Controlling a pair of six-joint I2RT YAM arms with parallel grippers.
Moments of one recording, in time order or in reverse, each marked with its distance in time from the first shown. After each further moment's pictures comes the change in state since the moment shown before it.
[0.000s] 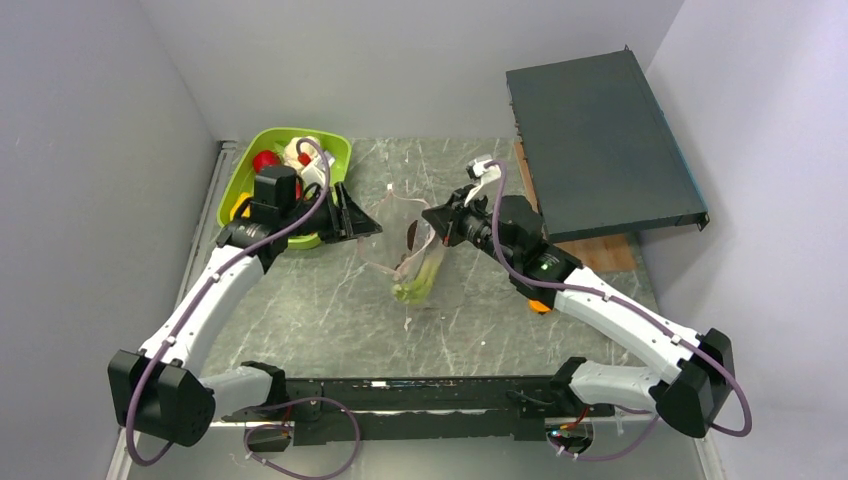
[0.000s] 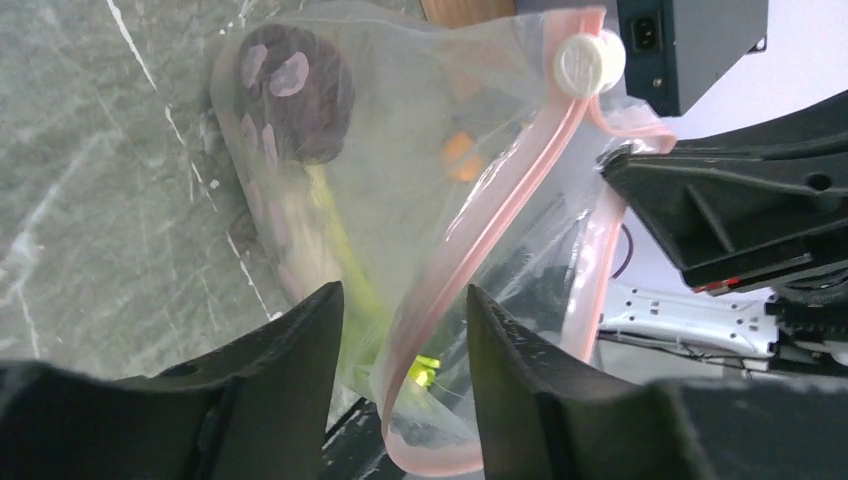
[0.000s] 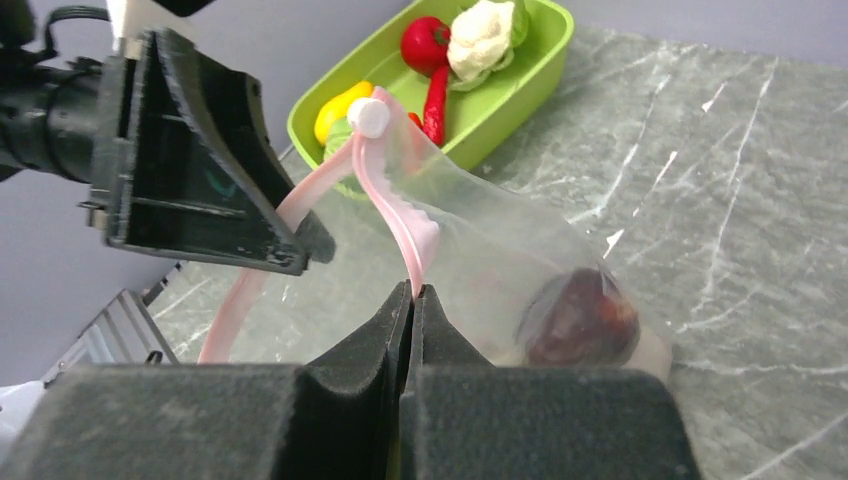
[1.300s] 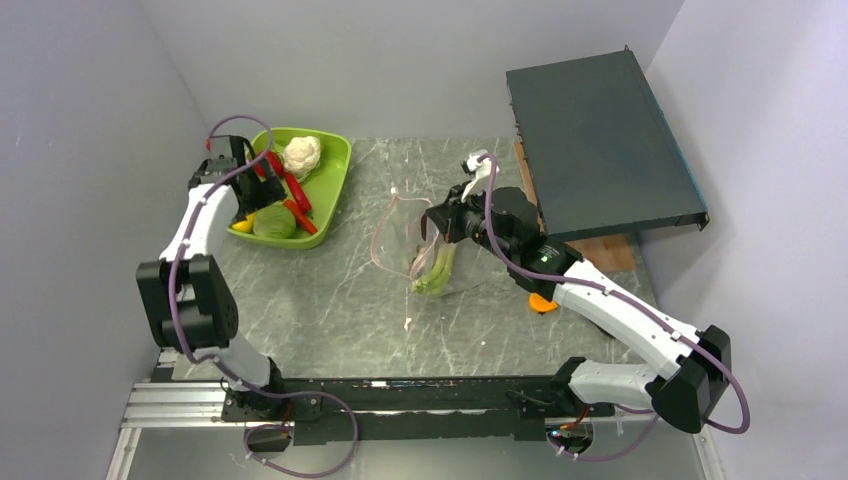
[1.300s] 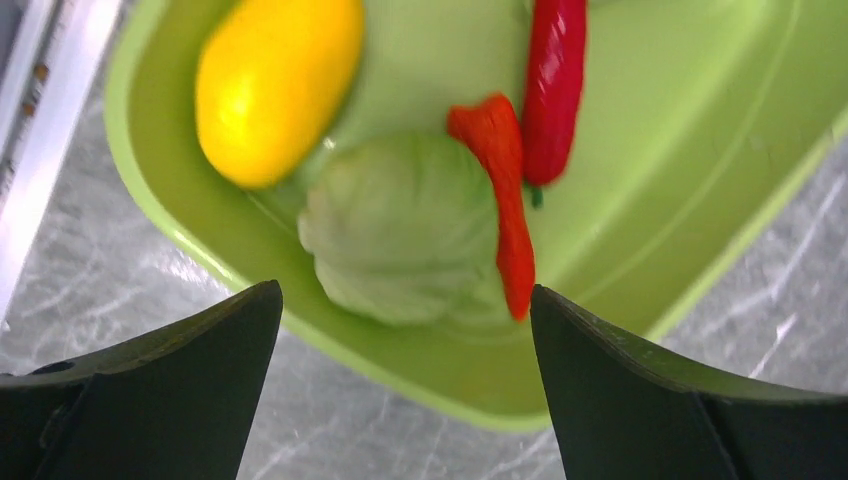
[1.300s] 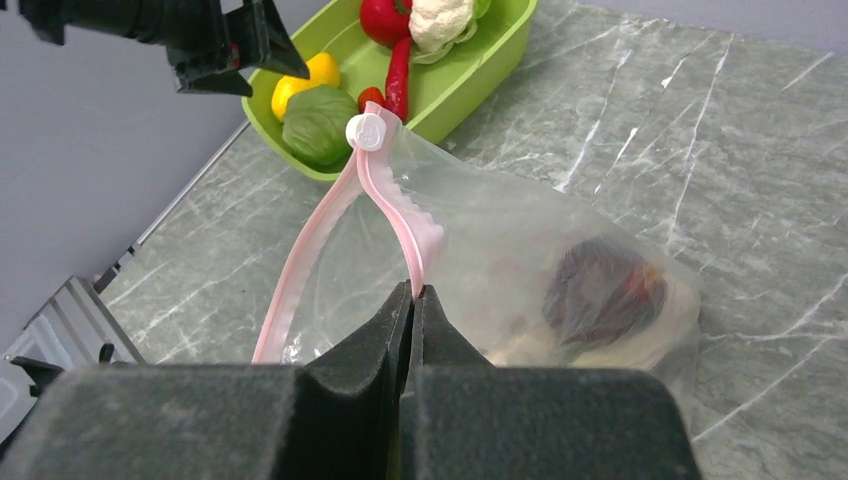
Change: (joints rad) left arm 0.393 0.407 0.264 -0.232 -0.771 0.237; right arm -0.004 0.041 0.083 -0.152 0.043 -0.043
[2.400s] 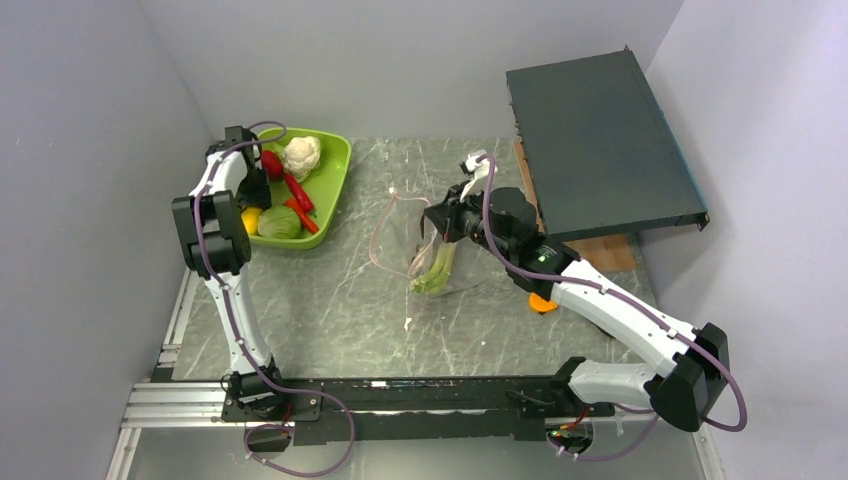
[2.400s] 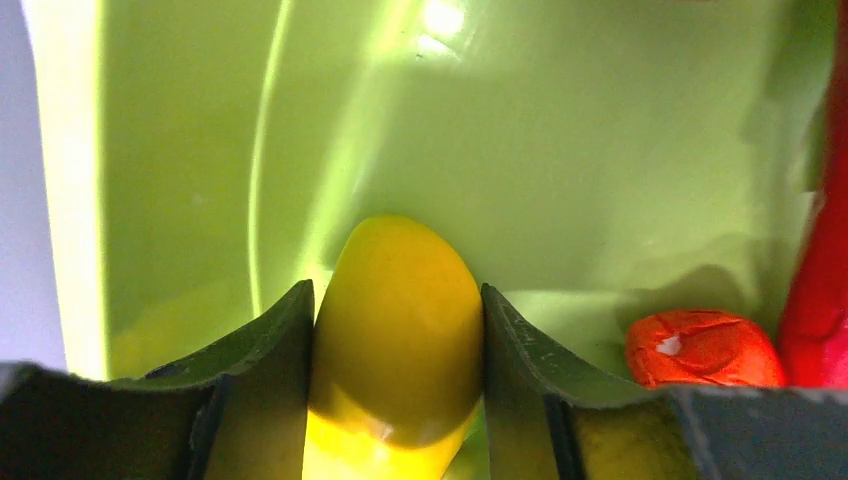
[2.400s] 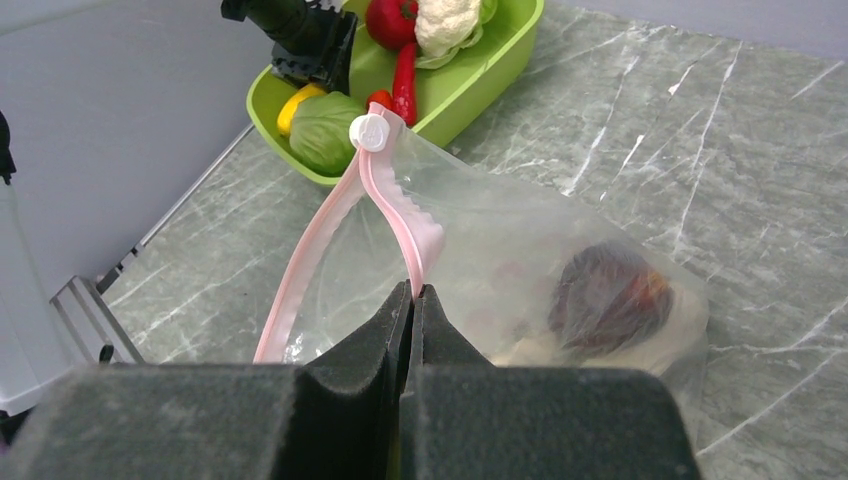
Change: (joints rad) left arm 0.080 0.703 0.602 -0.216 -0.086 0.364; right arm -0.007 0.011 -0.014 0.042 -0.018 -0.004
